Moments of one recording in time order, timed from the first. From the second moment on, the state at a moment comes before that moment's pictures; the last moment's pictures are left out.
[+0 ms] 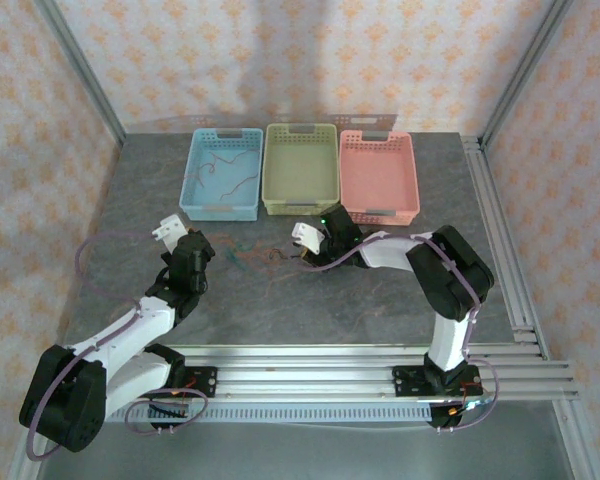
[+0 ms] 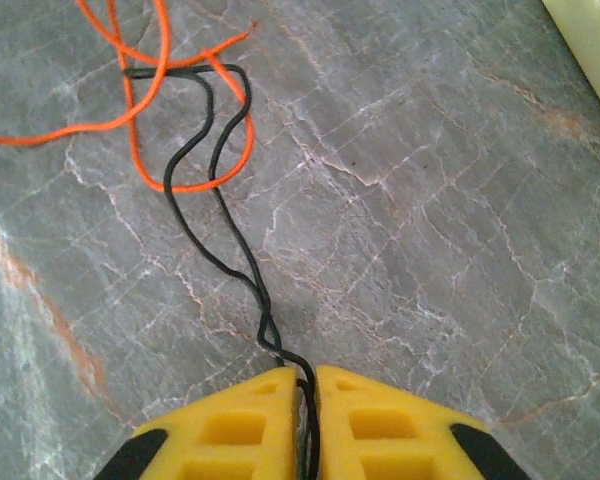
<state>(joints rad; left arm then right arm) -0.32 1.02 0.38 0.19 -0.68 -0.53 0.63 1.84 0.97 -0.01 -0.30 -0.55</state>
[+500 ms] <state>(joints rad) -0.32 1.02 0.38 0.19 -0.68 -0.54 0.52 1.64 0.54 0.69 -0.05 -0.33</state>
